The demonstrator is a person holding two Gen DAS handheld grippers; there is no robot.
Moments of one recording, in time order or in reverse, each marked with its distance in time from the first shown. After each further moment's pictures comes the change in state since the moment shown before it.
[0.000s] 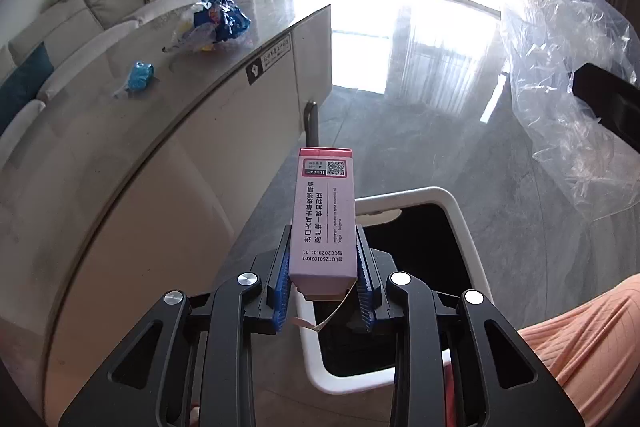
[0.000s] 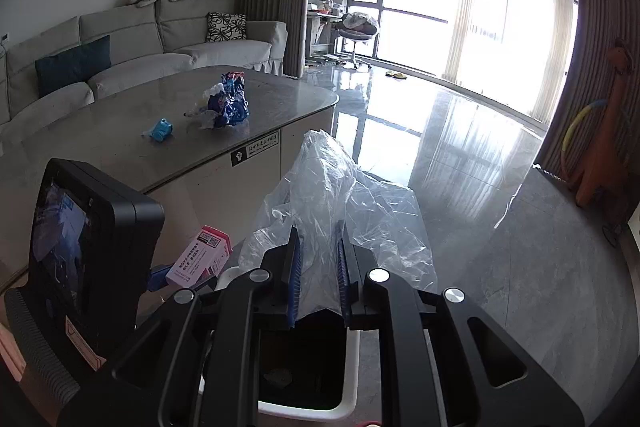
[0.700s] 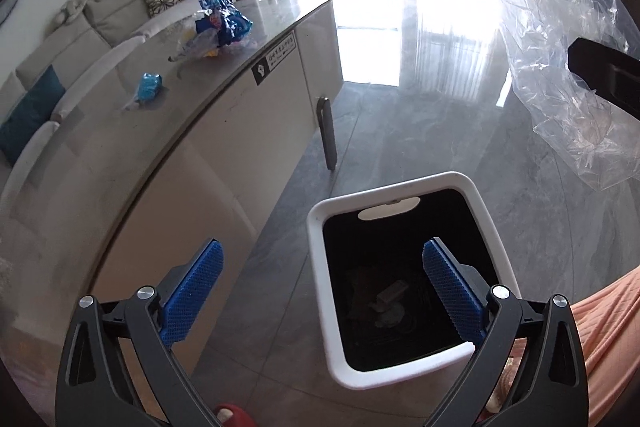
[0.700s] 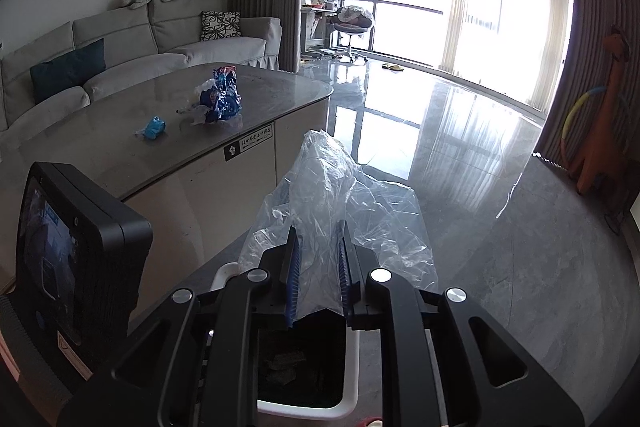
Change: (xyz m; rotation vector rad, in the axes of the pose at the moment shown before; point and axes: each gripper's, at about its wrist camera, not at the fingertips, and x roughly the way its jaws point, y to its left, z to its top) left arm -0.005 0.003 0.003 0.059 -0.013 0.108; right arm 0.007 -0.015 -0.007 0.034 0.018 0.012
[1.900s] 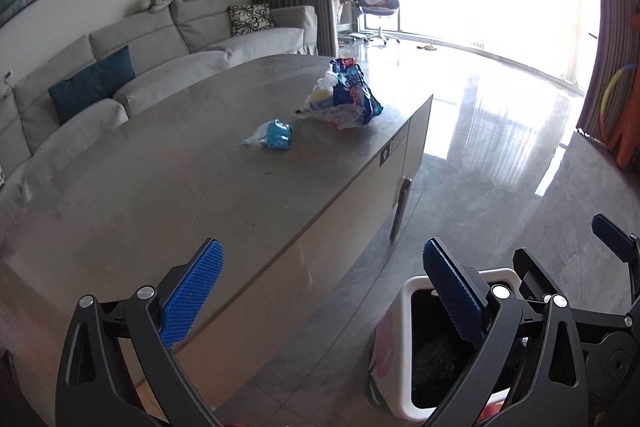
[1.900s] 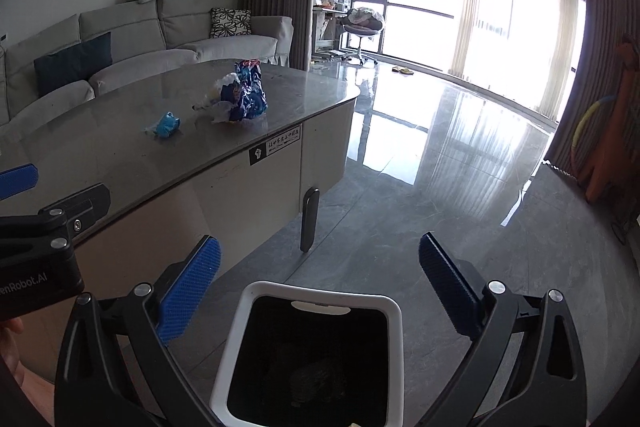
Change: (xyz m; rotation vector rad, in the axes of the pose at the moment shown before) left arm -0.053 0.110 0.018 -0.236 -0.191 0.118; right arm 0.029 0.041 0.014 -0.037 -0.021 0.014
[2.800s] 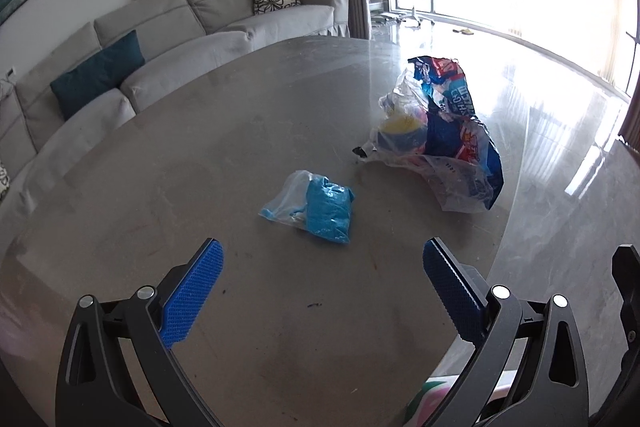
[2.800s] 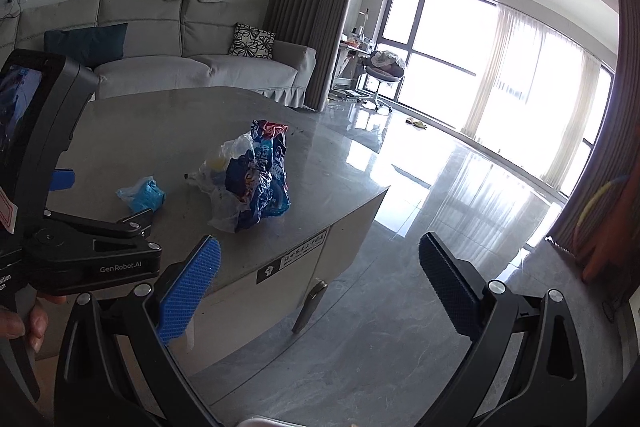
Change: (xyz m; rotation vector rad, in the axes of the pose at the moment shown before) left arm 0.174 0.048 0.105 -0.022 0.095 0.092; right arm 0.106 0.059 0.103 -0.180 -0.119 -0.019
